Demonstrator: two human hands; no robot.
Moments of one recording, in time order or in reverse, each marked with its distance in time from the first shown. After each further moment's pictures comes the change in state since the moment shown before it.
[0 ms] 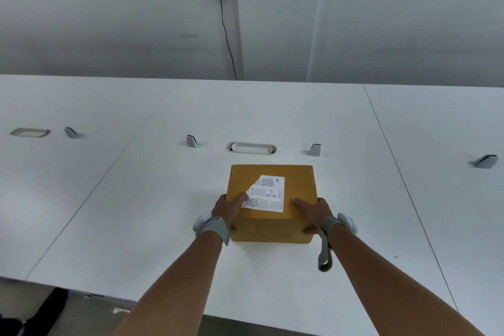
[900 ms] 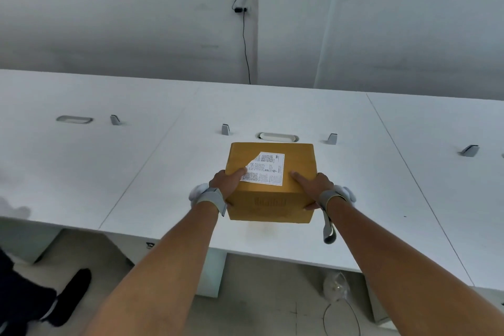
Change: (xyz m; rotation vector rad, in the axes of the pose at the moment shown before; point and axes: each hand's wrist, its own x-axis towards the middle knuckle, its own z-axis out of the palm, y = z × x) left_hand -0.108 -0.071 -0.178 0.095 0.011 0.187; right_hand -0.198 0.006 0.116 -0.325 0.166 -0.223
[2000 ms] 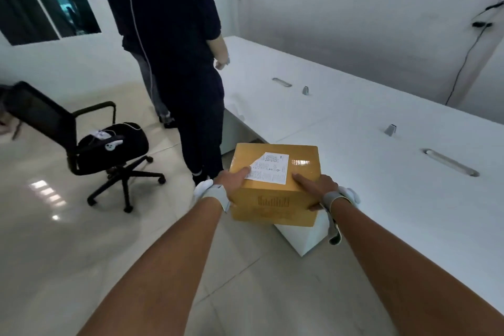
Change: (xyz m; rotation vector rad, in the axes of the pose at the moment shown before) left_hand -0.366 -0.268 -0.134 -0.397 0.657 -0.334; right_hand -0.291 0.018 0.165 -0.244 -0.619 -0.473
